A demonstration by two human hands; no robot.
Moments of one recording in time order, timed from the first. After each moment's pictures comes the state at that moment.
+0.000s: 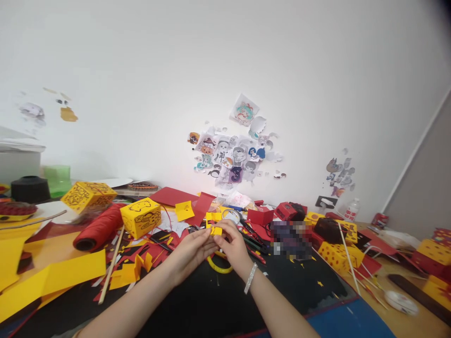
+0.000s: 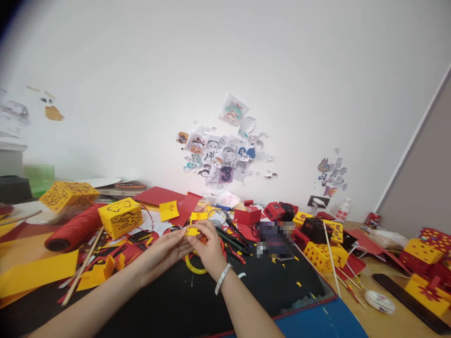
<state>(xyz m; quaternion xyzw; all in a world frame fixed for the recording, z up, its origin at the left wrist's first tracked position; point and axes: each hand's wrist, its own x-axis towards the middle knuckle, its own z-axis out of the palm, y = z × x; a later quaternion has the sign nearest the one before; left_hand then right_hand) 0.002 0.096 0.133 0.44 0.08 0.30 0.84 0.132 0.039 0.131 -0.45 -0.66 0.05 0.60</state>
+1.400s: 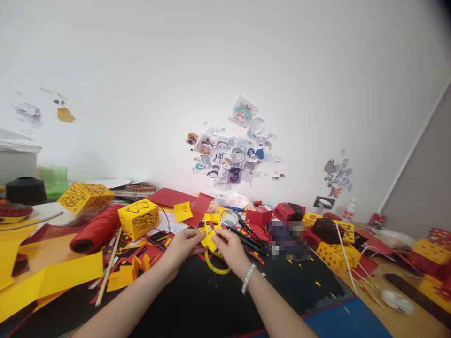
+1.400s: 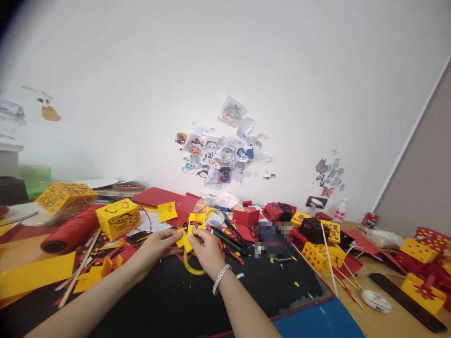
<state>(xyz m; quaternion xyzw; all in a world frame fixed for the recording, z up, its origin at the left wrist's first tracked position) -0.006 0.107 0.138 0.55 0.26 0.37 0.70 0.129 0.040 0.128 -0.53 -0.58 0.20 0.59</state>
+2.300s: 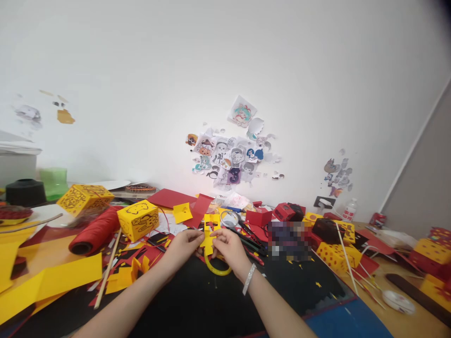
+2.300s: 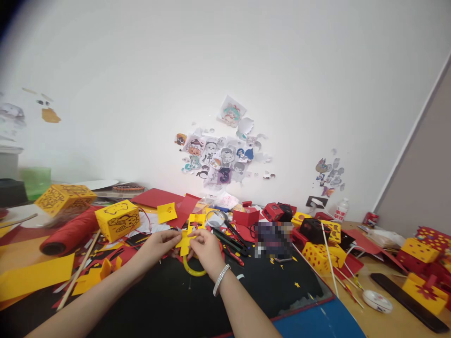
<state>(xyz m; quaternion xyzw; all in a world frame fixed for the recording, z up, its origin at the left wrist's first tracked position) -0.007 0.109 0.145 0.67 0.26 0.35 0.60 0.125 0.043 0.127 -0.52 -0.49 0.34 0.61</state>
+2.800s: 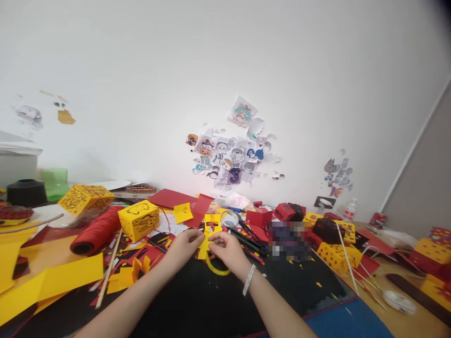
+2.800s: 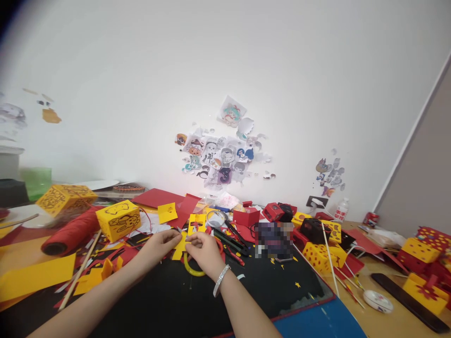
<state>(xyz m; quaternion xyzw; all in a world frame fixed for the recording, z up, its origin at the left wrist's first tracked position) -0.006 0.114 0.139 0.74 0.27 0.37 0.50 0.128 0.046 0.119 -0.53 -0.55 0.29 0.59</state>
